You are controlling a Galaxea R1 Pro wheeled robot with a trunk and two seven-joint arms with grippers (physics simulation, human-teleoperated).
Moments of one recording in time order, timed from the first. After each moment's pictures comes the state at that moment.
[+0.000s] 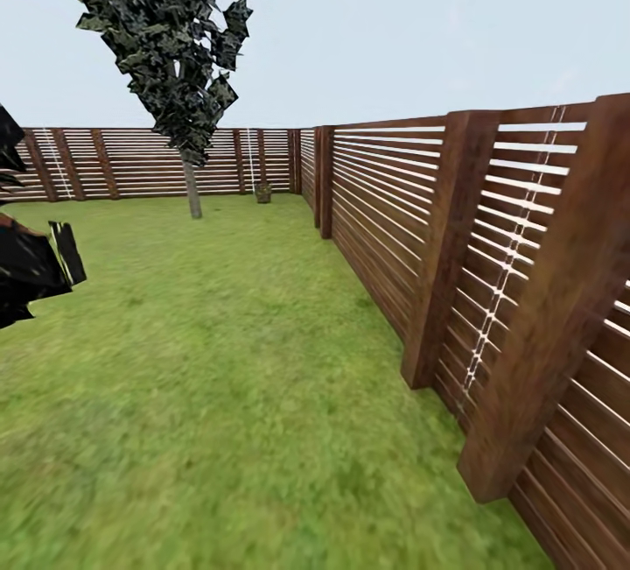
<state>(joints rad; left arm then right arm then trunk) 0.11 -0.05 0.00 -0.06 0.00 0.00 0.00 0.01 -0.05 0.00 0.01 0.01 -0.01 0.00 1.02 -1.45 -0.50</state>
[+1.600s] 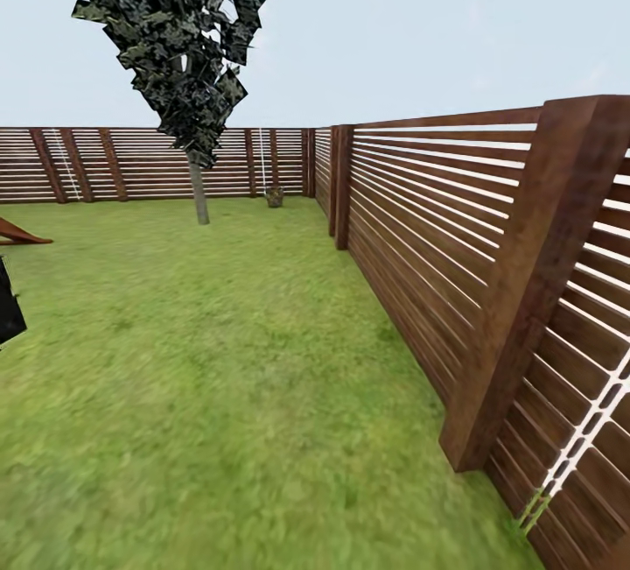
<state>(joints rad) 0.11 -0.05 0.00 -0.06 0.00 0.00 0.00 0.01 -0.05 0.00 0.01 0.01 -0.01 0.00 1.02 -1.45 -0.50</state>
